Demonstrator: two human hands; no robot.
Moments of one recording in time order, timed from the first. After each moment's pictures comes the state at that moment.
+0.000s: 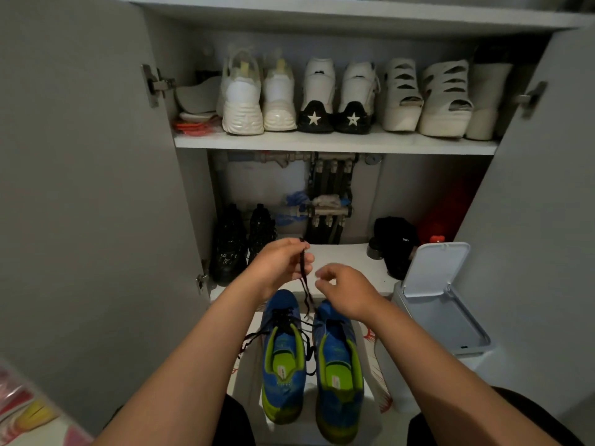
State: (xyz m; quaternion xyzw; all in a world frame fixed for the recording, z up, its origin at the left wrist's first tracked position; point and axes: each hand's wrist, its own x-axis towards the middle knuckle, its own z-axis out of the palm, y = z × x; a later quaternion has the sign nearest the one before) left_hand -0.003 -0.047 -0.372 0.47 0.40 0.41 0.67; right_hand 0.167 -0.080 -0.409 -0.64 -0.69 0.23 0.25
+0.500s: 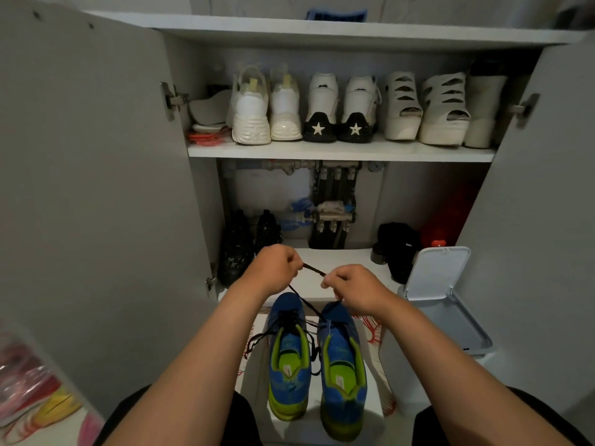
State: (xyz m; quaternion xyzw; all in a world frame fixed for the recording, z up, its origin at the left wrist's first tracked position) left_hand -0.023 -0.060 -0.359 0.74 0.57 0.24 0.25; right_hand 0.176 -0.088 -0.390 -0.61 -0.66 0.33 0.29
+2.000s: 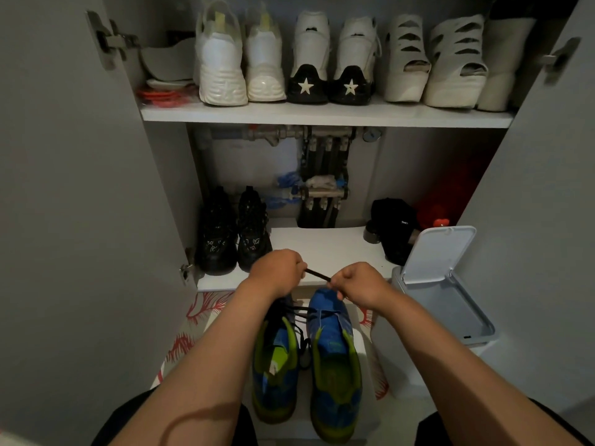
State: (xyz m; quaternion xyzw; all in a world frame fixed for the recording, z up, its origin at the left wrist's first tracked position) left_hand 0.015 -0.014 -0.425 0.79 0.57 0.11 0.19; right_hand 0.206 -0.055 -0.443 -0.66 -0.60 0.37 0.26
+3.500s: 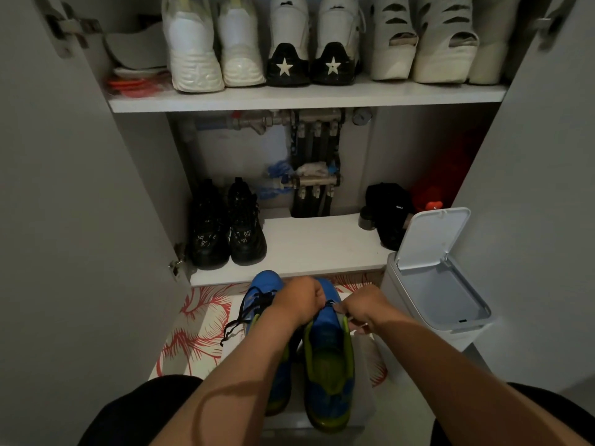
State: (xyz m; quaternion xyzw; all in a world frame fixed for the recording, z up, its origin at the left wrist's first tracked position) left_hand 0.066 -0.040 -0.489 0.78 0.54 0.08 0.31; right_hand 0.223 -0.069 -0.501 -0.80 -0.37 0.44 0.18
